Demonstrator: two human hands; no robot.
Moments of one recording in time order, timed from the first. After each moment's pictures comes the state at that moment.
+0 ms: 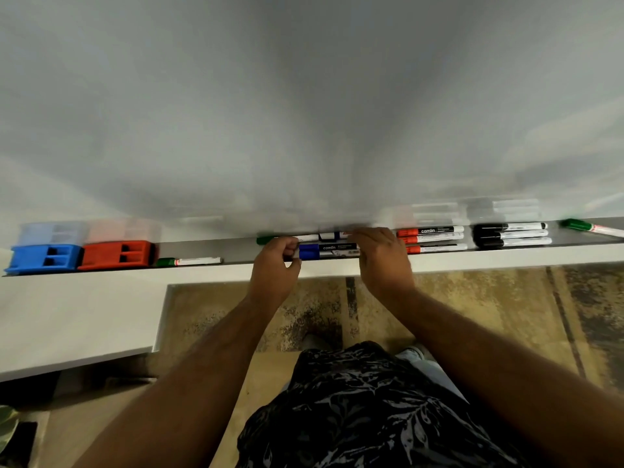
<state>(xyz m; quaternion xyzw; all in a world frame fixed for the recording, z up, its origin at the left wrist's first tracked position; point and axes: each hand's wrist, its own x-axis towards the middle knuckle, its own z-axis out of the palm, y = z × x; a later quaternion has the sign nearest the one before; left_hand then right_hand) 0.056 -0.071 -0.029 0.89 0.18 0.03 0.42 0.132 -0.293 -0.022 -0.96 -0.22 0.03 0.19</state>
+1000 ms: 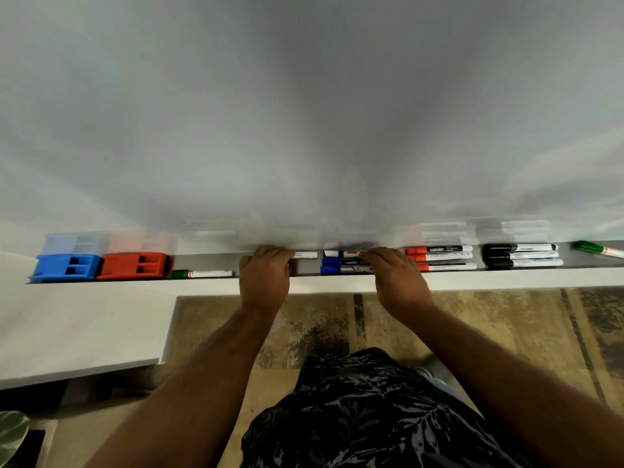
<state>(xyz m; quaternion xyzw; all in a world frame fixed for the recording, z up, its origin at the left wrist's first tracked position) 0.062 -0.045 -0.007 0.98 0.14 0.03 0.10 0.134 -0.312 -0.025 -0.95 -0.27 0.06 0.17</state>
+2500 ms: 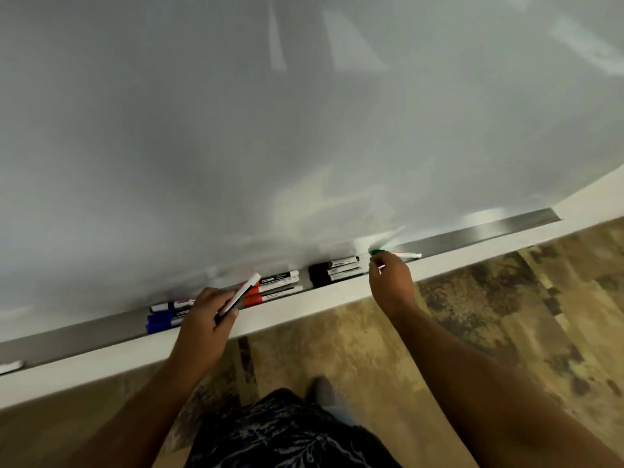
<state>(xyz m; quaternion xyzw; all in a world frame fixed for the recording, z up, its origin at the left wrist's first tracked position) 0.097 -0.235 0.017 0.88 0.02 0.01 0.48 0.199 -0.593 0.032 -0.94 0.16 -0.03 0.28</state>
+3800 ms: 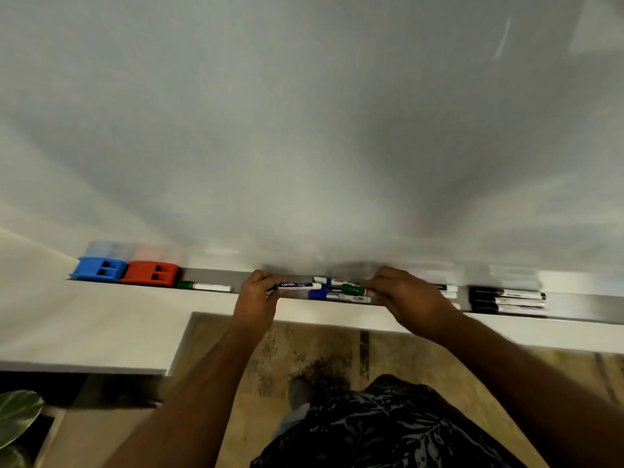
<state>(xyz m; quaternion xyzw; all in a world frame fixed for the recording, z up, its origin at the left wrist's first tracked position) 0.045 -0.078 0.017 0.92 0.22 0.05 0.31 0.186 -0.382 0.041 -0.85 -0.44 0.14 0.25</state>
